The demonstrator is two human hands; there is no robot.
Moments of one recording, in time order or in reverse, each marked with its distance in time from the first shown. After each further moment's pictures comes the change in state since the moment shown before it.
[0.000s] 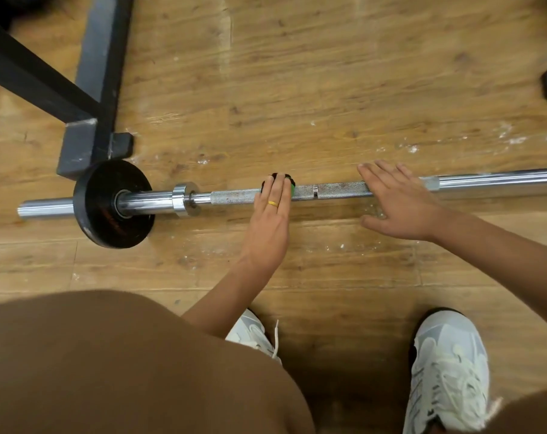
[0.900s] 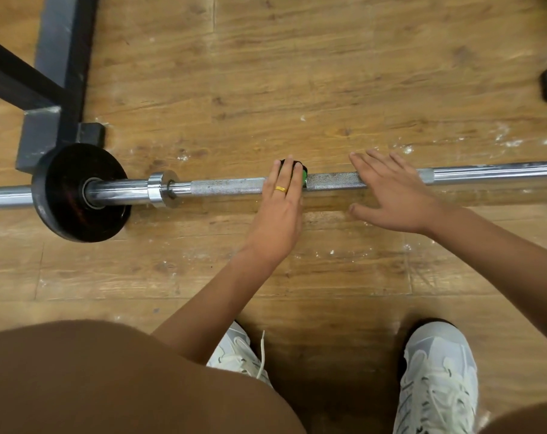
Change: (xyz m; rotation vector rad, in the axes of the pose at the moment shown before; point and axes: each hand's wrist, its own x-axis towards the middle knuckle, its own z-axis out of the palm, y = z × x) left_hand 0.044 0.025 0.004 -0.206 -0.029 0.016; right_hand 0.022 0.008 -0.015 0.067 -0.026 0.016
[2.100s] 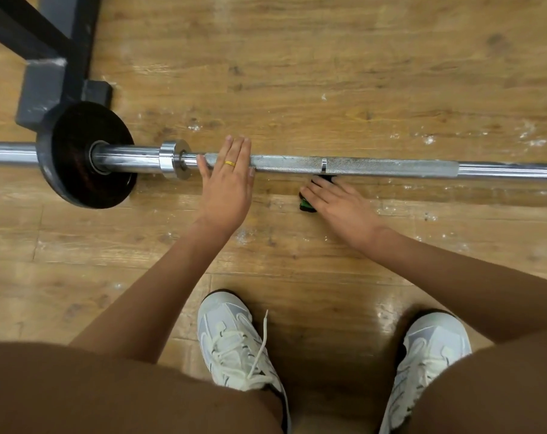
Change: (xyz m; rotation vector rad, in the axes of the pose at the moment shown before) left_hand -0.021 -0.090 -0.031 0.162 0.016 -0.253; right_hand 0.022 -0.081 0.076 -0.127 0.094 -0.288
